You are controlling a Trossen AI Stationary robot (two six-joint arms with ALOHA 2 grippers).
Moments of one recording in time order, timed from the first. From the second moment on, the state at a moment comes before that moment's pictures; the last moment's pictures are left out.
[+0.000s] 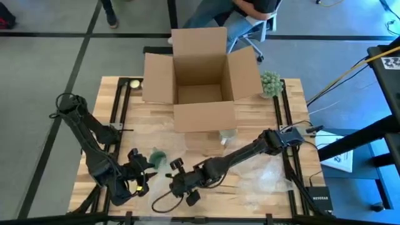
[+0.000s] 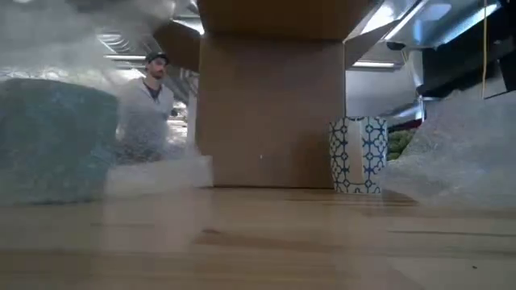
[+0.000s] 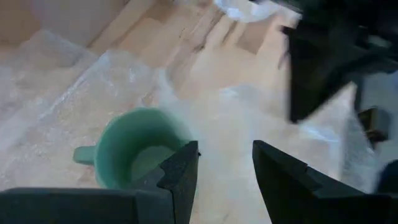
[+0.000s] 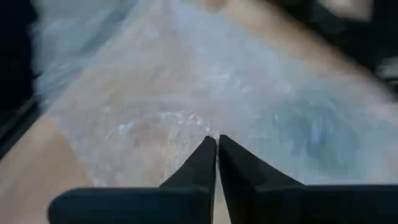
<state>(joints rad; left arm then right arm) -0.96 1.40 1.17 -0.94 -0.79 -1.27 0.41 2.35 2.22 -0.69 0.22 -0.21</state>
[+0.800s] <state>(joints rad) -0.95 1.36 1.19 -1.11 -0.82 -1.35 0.21 2.36 2.20 -0.65 0.40 0.10</state>
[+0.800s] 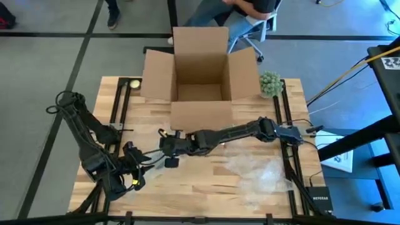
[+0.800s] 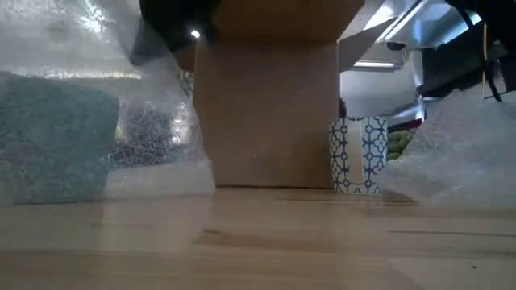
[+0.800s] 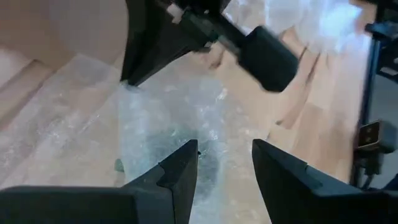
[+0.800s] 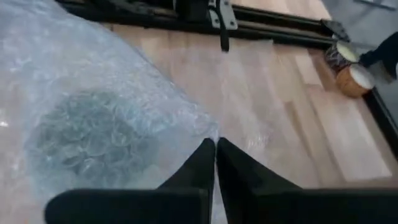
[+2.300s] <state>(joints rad) -0.74 1.40 0.82 -0.69 -0.59 -1.26 0.21 2.36 2.27 -0.87 0.05 0.13</state>
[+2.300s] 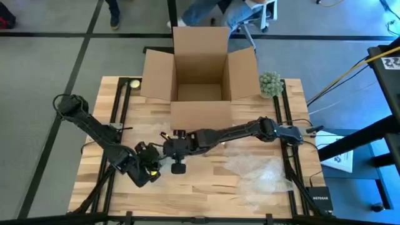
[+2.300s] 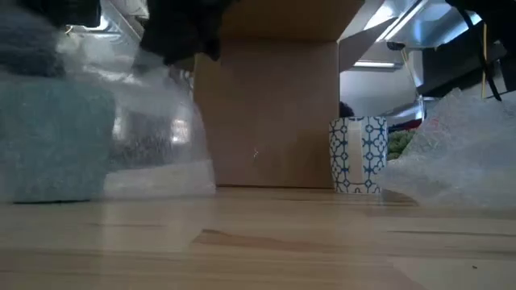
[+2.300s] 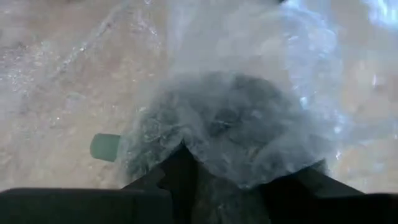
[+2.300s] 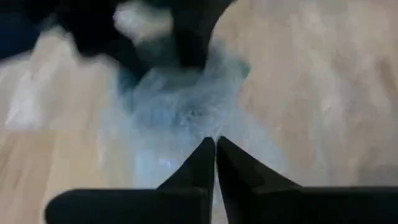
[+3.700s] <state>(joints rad) -0.74 1.40 0.82 -0.64 -0.61 -1.19 0.51 2.27 2.32 -0.86 0.06 -0.21</state>
